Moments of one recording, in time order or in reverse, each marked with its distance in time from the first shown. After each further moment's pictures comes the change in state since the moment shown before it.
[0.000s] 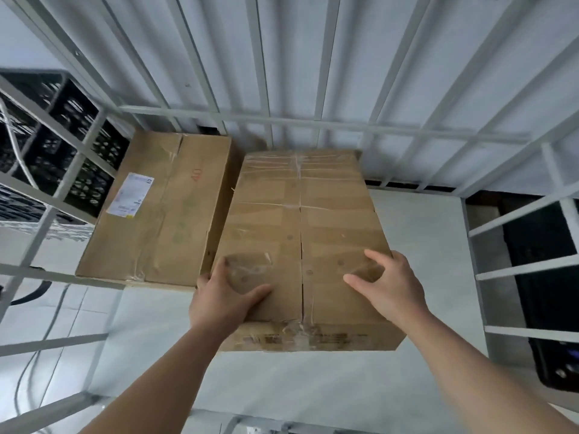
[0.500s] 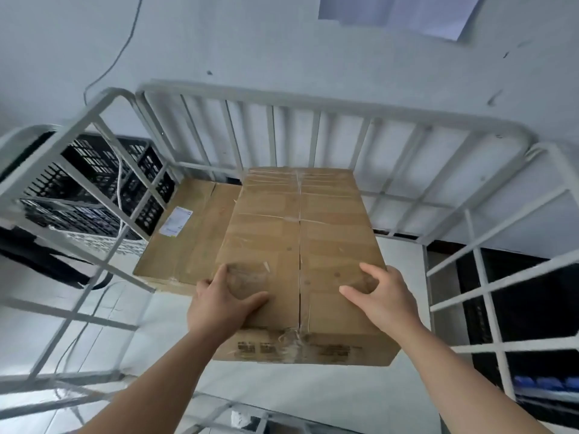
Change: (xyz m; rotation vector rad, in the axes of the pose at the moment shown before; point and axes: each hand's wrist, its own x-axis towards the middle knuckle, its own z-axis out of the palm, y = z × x) left_hand -0.199 0.063 -0.124 -0.044 0.118 0.031; right_hand -0.156 -0.047 -0.165 0.012 0.022 -0.106
